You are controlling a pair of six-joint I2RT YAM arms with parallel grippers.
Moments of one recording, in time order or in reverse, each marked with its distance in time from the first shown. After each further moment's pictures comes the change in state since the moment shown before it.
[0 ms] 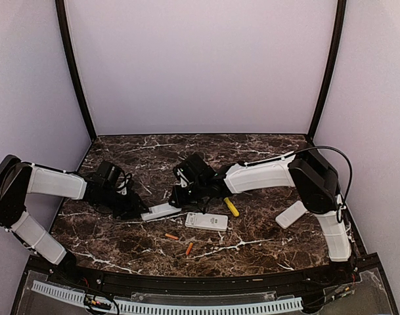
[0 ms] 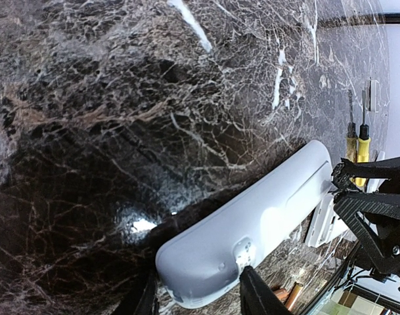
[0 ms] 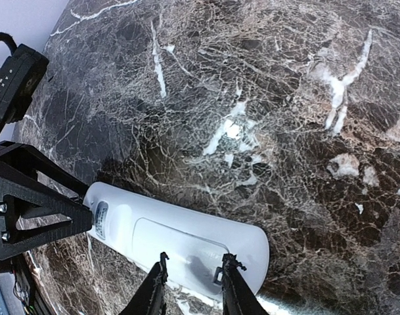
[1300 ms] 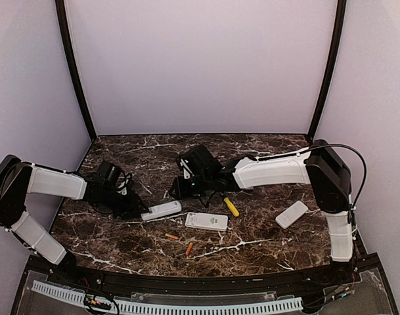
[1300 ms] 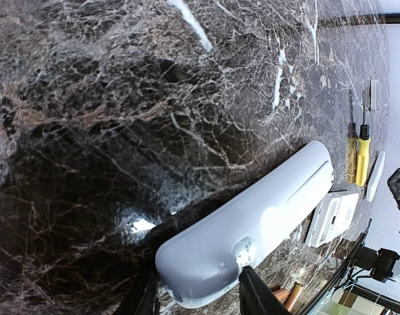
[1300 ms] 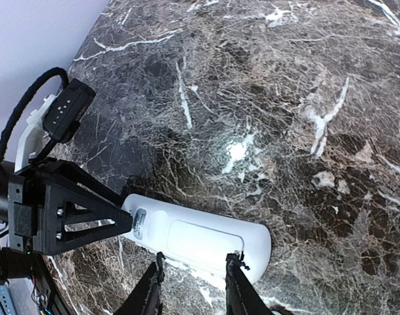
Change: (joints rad) left arm 0.000 0.000 0.000 0.000 0.000 0.001; right arm 0.000 -0.111 -0.047 0.023 0.037 0.006
